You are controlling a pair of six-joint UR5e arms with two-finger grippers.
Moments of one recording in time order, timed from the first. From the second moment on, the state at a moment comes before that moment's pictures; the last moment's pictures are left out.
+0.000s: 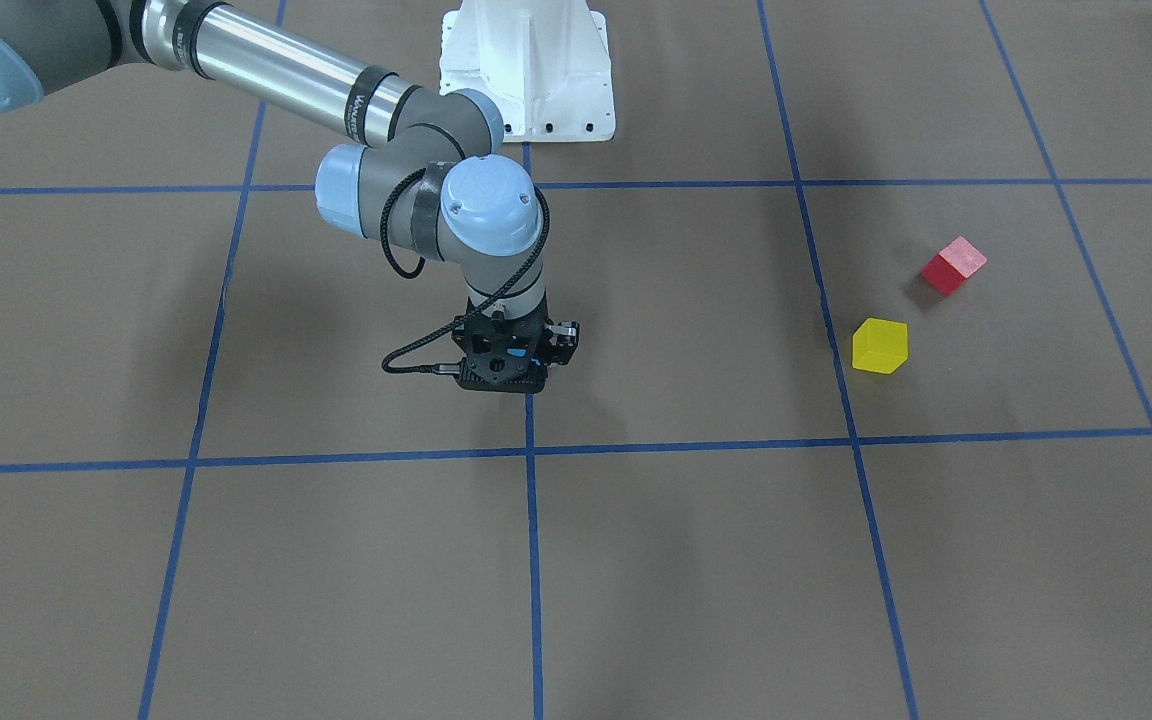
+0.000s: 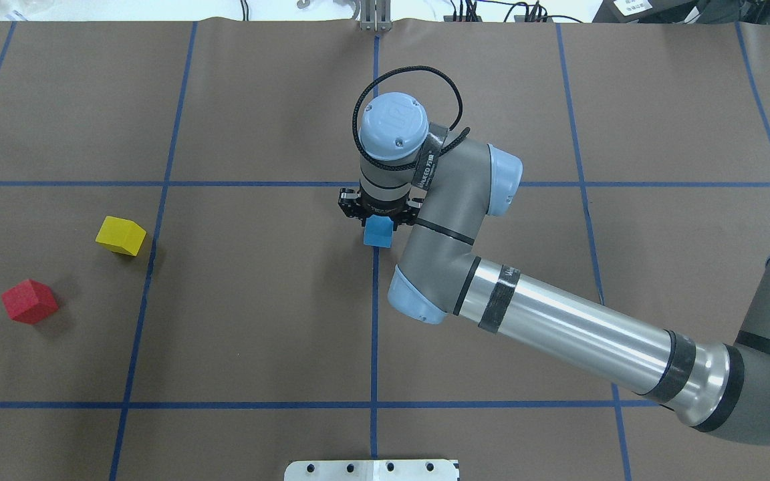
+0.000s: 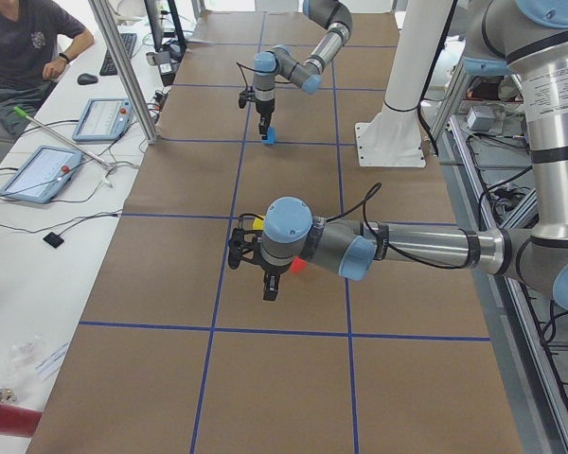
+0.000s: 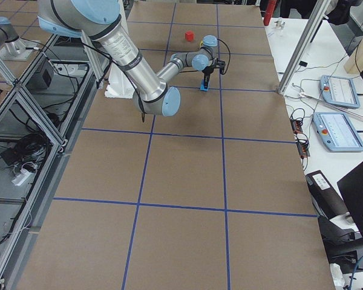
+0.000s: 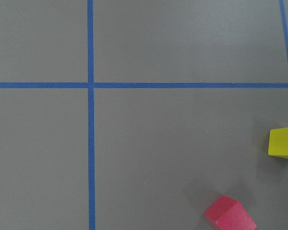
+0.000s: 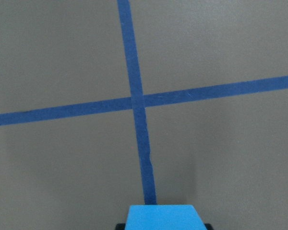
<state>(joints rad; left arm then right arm) -1.51 -1.33 -1.86 -1.88 -2.49 -0.28 0.57 -0.66 1.26 -1.41 1.94 1.30</state>
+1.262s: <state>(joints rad) -1.51 -1.33 -1.86 -1.88 -2.48 -0.28 0.56 -0.64 1.23 -1.41 1.94 1.24</state>
